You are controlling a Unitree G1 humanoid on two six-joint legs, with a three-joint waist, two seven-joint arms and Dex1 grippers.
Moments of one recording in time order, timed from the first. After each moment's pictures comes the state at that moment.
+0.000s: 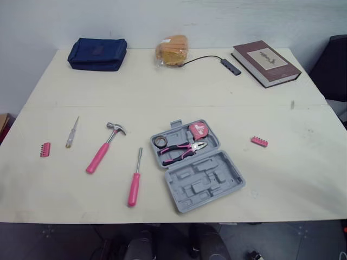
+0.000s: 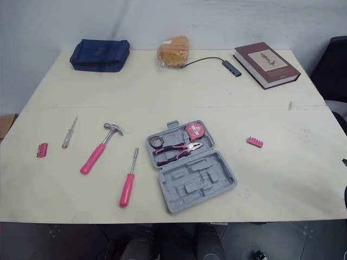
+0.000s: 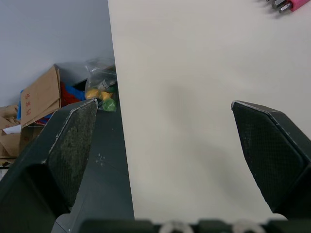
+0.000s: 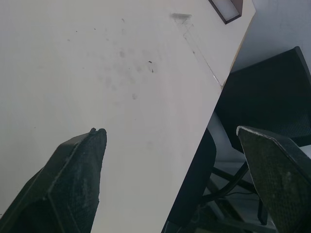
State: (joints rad) left arm -0.15 1.22 0.54 1.25 -0.23 -0.42 -0.86; right arm -0.09 -1.24 -0.48 0.90 0.11 -0.58 0.93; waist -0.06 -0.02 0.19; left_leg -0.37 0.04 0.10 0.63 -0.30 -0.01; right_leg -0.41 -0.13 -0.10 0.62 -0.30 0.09
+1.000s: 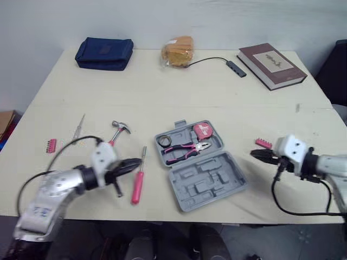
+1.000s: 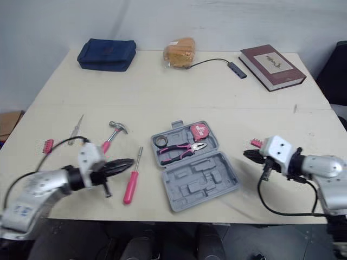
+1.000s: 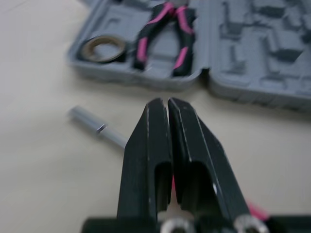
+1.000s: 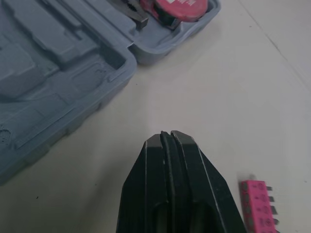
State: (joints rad) left arm -0.05 0.69 0.01 -0.43 -0.41 0.45 -0.71; right arm -0.21 -0.89 -0.07 0.14 0.20 -0.04 1.02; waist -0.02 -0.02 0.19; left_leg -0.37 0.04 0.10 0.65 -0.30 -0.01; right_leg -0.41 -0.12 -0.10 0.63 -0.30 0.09
